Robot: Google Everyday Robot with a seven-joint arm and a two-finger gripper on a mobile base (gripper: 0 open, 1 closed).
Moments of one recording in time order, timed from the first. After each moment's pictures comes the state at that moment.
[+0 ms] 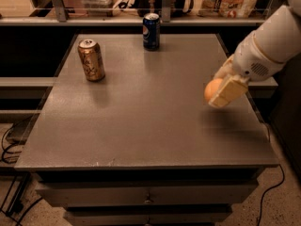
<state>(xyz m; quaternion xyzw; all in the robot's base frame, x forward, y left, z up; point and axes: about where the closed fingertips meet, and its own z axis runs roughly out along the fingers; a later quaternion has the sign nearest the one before) 0.524 -0.169 0.903 -0.58 0.78 0.06 0.22</state>
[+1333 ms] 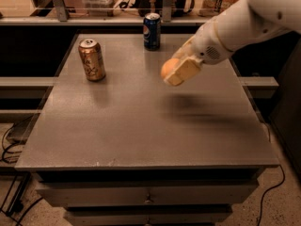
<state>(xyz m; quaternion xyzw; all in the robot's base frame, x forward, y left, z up) 0.587 -0.069 0.927 -0.57 0.74 0.13 0.34</state>
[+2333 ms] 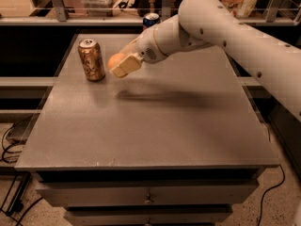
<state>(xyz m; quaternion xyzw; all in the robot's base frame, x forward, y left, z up) 0.656 0.083 0.902 -0.56 0.68 0.24 0.42</state>
